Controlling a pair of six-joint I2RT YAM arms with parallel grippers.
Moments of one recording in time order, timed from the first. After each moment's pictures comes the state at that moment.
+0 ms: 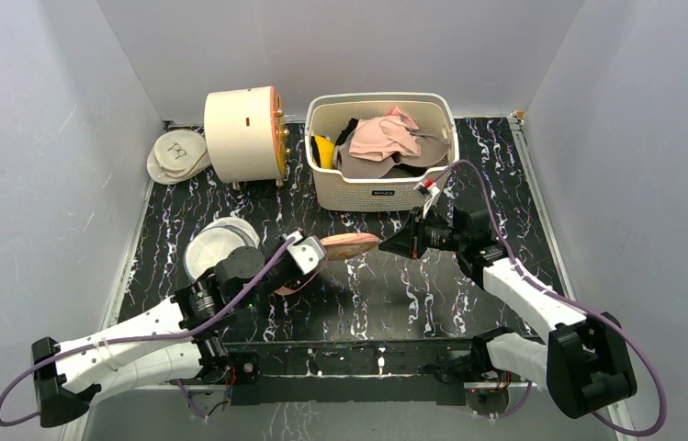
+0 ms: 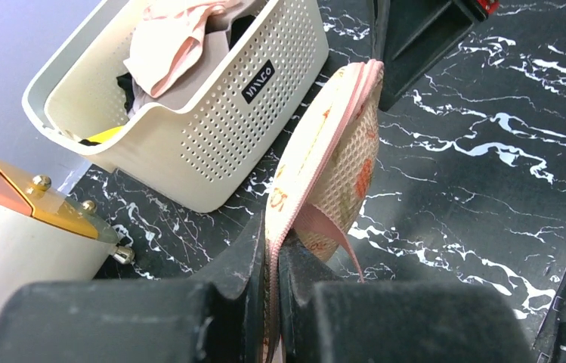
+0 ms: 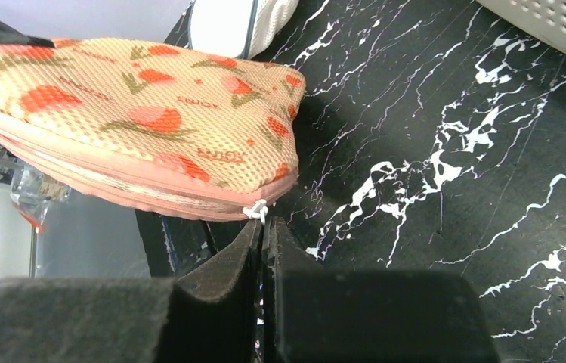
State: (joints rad) left arm -1.06 0.77 0.64 -0.08 -0.23 0.37; right arm 0.30 1.10 0.55 0.17 -0.86 0.37
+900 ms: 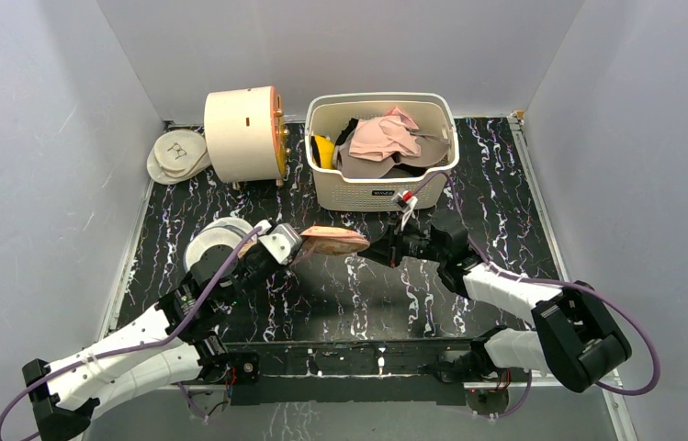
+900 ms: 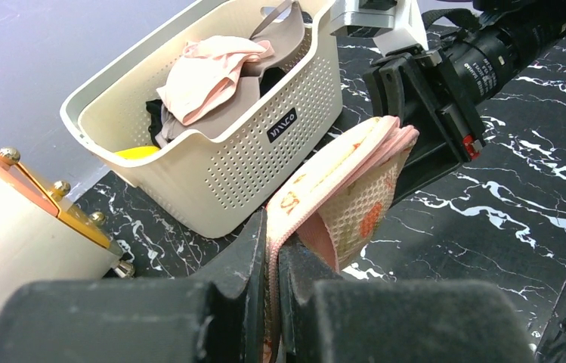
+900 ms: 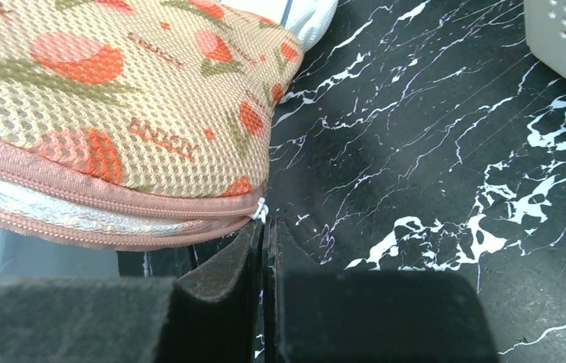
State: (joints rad) left arm -0.98 0.65 0.62 0.00 -0.15 0.28; right arm 0.49 1.23 0.44 0.60 -0.75 0.43
